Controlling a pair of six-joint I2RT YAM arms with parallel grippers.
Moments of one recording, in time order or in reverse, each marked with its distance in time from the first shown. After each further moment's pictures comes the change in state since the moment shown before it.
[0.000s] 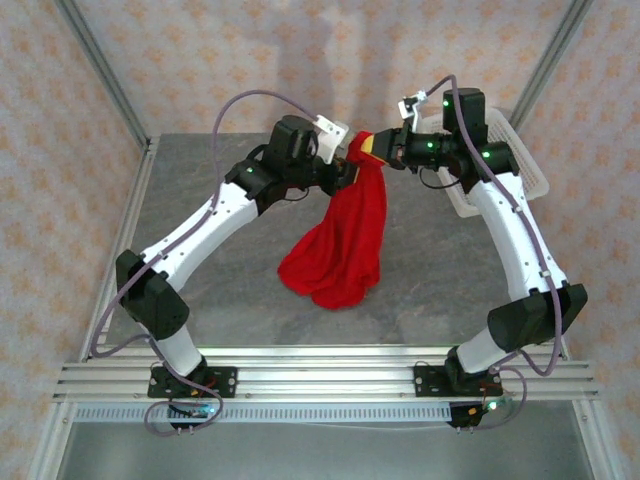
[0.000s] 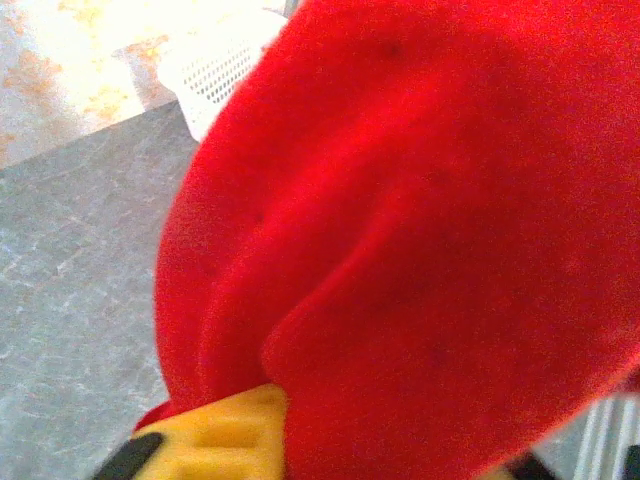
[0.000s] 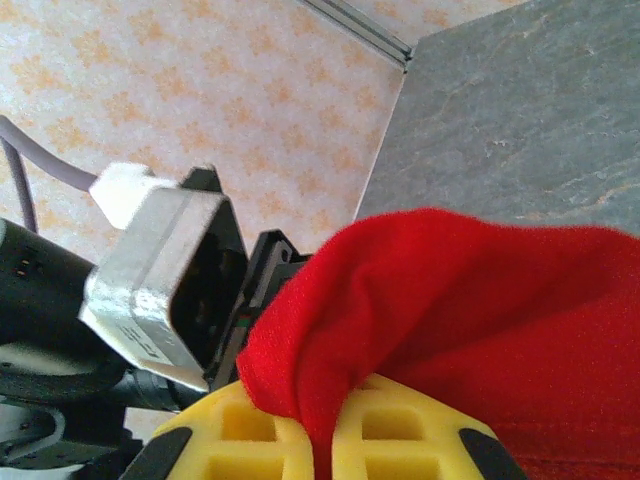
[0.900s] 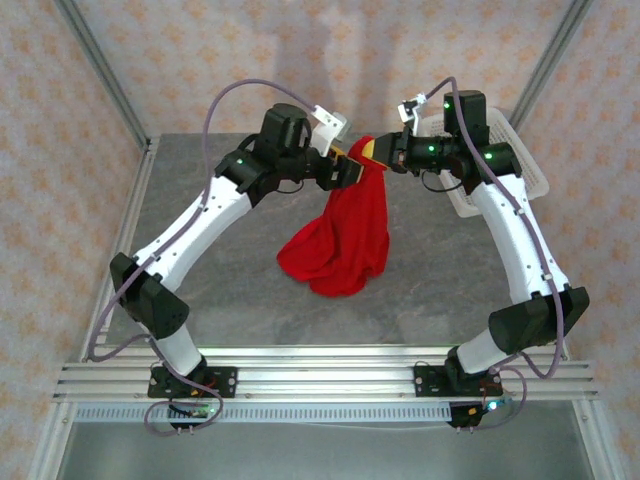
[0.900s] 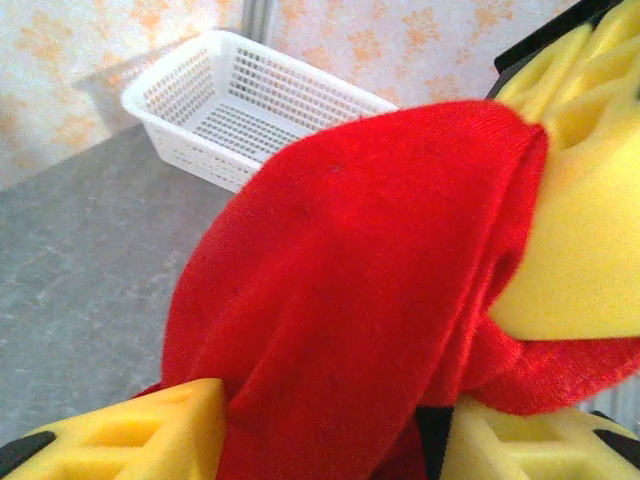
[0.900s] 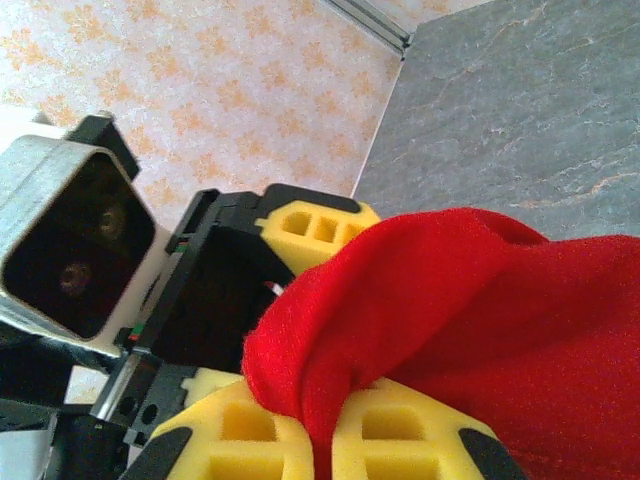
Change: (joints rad) left arm 0.024 0.009 0.091 -0.089 0.120 0.055; right arm 0.000 -0.013 0.000 -0.044 -0.005 -0.046
